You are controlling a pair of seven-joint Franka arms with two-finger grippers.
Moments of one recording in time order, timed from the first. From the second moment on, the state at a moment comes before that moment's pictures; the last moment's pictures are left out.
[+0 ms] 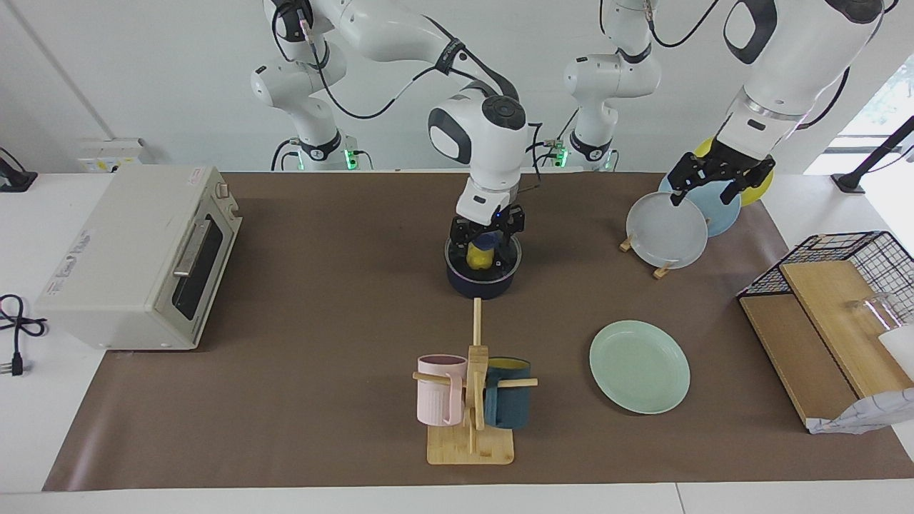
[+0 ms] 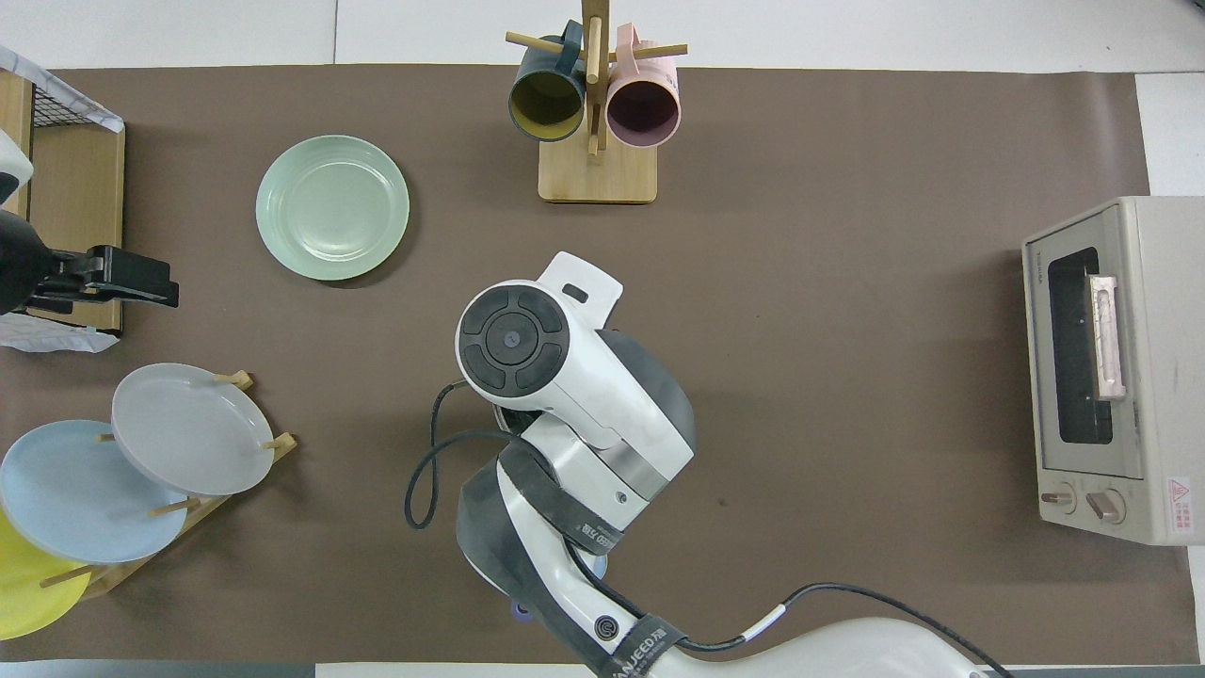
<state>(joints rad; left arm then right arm) -0.07 -0.04 -0.02 -1.66 -0.03 1.63 -0.06 0.68 0.40 0.06 -1.59 -0.07 1.99 0.53</state>
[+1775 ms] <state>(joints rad) -0.29 -0.05 -0.05 -1.70 -0.04 1.64 -0.27 0.07 0.31 0.06 -1.60 -0.02 1.83 -0.29</state>
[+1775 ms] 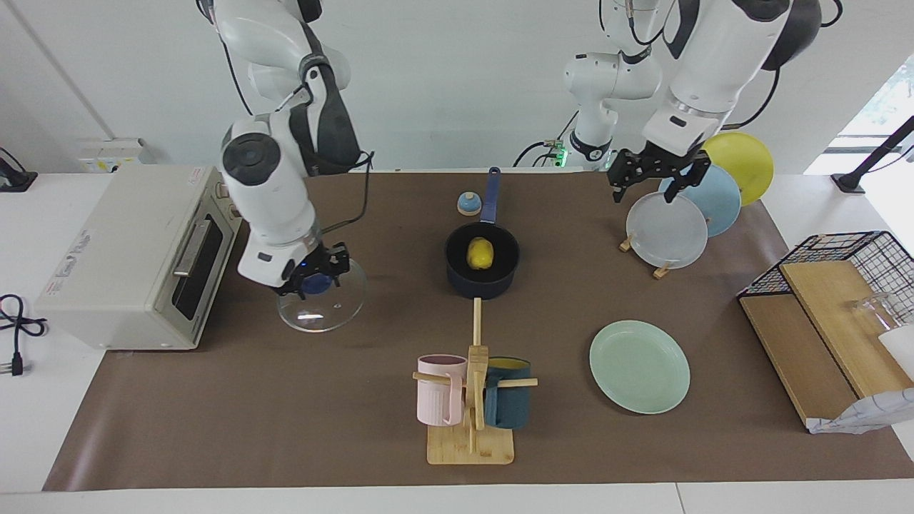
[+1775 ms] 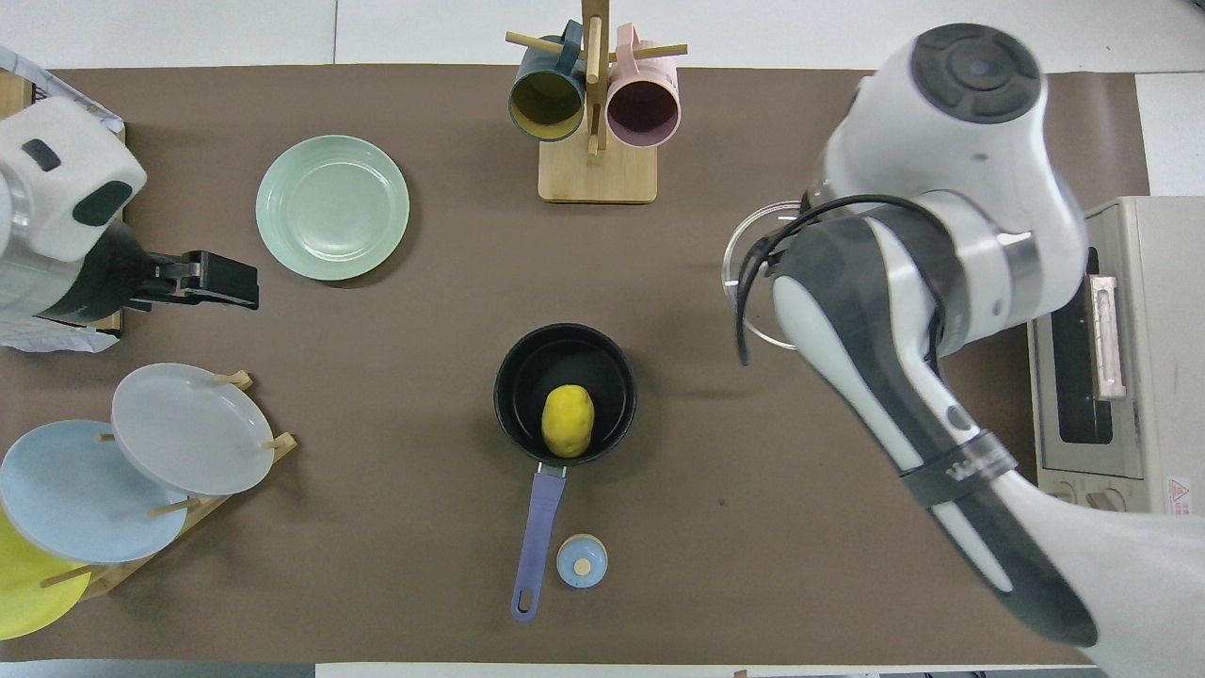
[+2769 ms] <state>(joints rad) -0.65 0.18 -0.06 -2.00 -0.05 2.24 -0.62 -0.02 0.13 0.06 -2.11 -0.02 2.24 -0.41</state>
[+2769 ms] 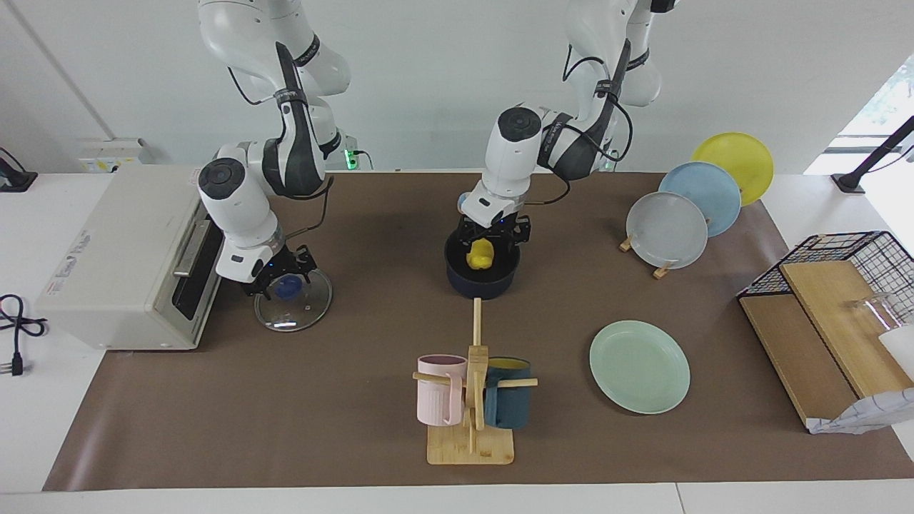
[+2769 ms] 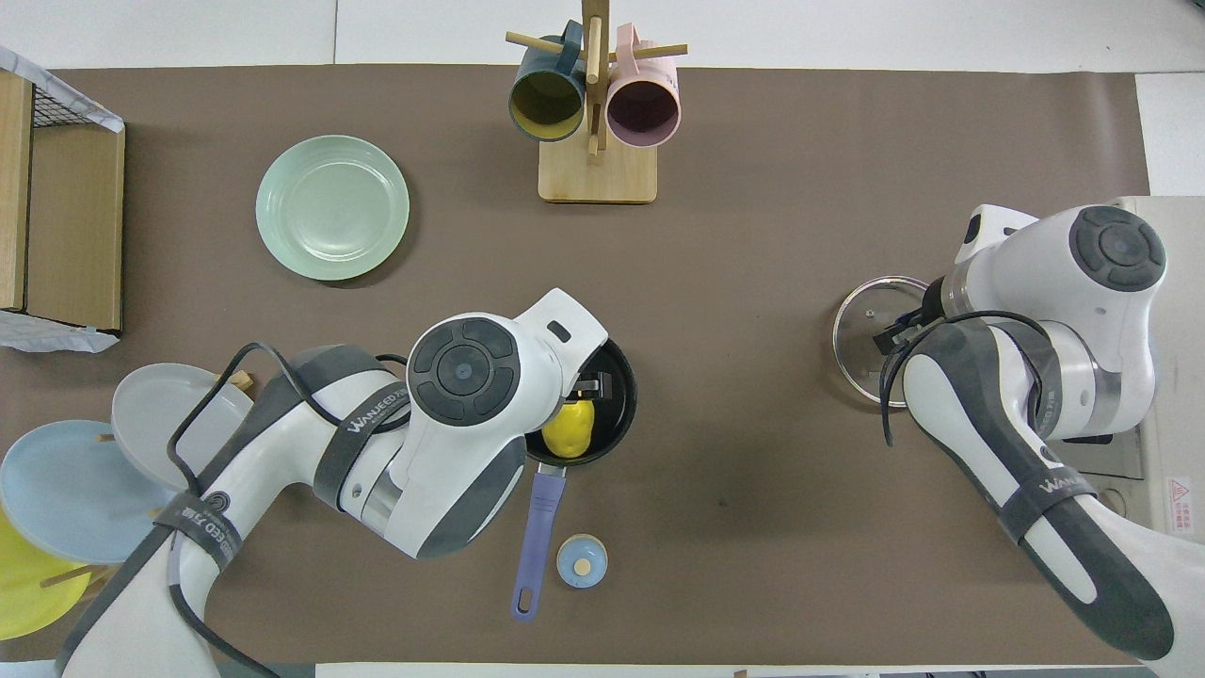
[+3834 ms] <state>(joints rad) -0.68 0.24 -0.06 -2.05 -0.05 2.31 -0.63 -0.06 0.01 0.04 -1.63 -0.02 1.57 -0.23</state>
